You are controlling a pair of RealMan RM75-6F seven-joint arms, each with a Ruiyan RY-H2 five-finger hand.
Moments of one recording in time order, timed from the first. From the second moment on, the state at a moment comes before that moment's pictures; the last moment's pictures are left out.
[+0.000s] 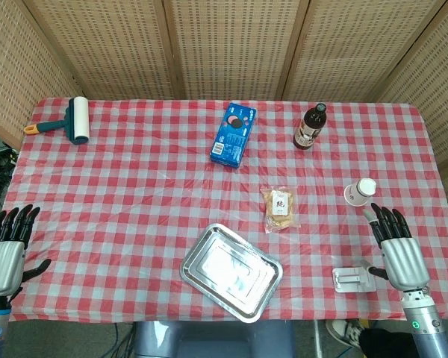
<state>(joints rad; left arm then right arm) -0.07 -1.23 -0.05 -1.68 1.50 1.54 0.29 0.16 -1.26 0.05 -1.47 -1.59 1.49 -0.03</state>
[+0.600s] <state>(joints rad) -0.07 -1.22 -0.06 -1.68 1.48 1.54 0.27 0.18 -1.26 0.07 -1.48 -1.59 1.47 -0.01</state>
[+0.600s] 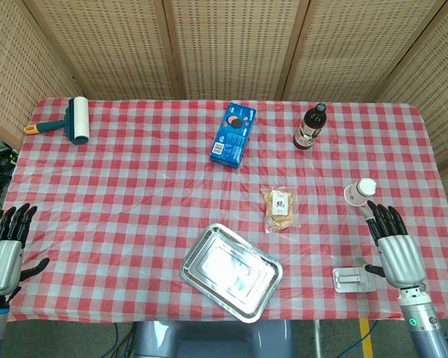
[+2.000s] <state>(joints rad) -0.09 -1.21 -0.08 -1.65 1.43 1.49 0.21 0.75 -1.46 0.24 -1.47 -0.90 0.80 -0.52</state>
